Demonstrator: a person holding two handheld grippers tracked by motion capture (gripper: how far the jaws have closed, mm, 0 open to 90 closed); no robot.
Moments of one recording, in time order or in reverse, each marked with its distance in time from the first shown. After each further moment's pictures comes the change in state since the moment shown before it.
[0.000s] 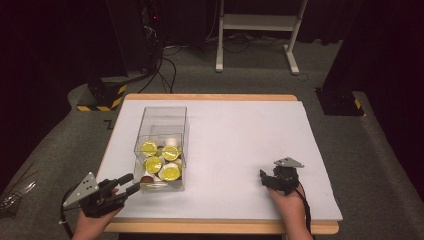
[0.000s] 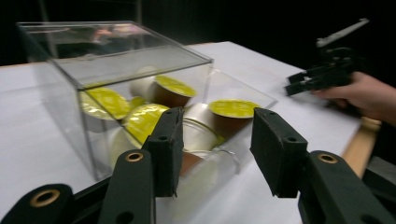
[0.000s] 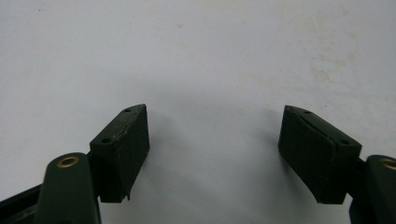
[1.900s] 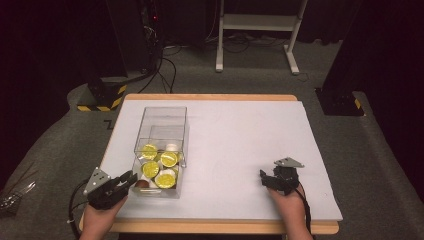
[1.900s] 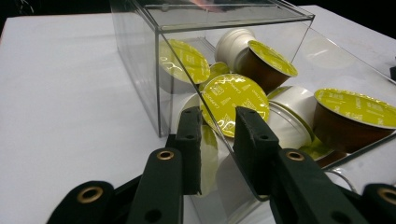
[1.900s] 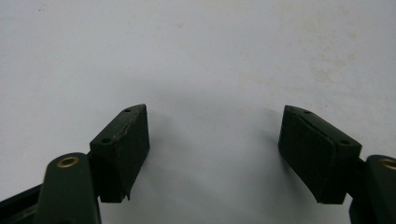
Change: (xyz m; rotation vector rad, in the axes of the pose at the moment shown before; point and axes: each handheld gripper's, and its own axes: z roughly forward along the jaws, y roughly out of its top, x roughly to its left) left arm 0.003 -0.012 0.020 0.141 0.253 -0.085; right arm 0.000 0.000 0.000 0.002 0.001 0.000
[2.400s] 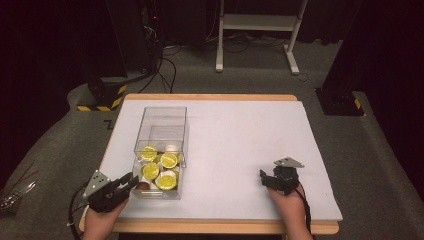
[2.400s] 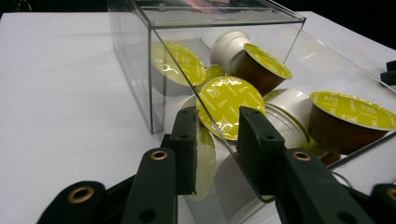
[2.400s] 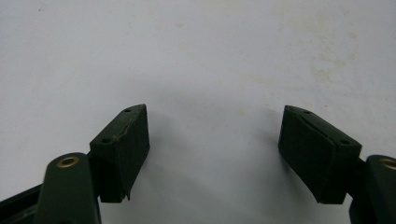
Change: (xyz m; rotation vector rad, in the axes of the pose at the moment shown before) left arm -0.004 -0.004 -0.002 -0.018 -0.008 -0.021; right arm 0.000 0.000 0.000 0.000 0.000 0.000
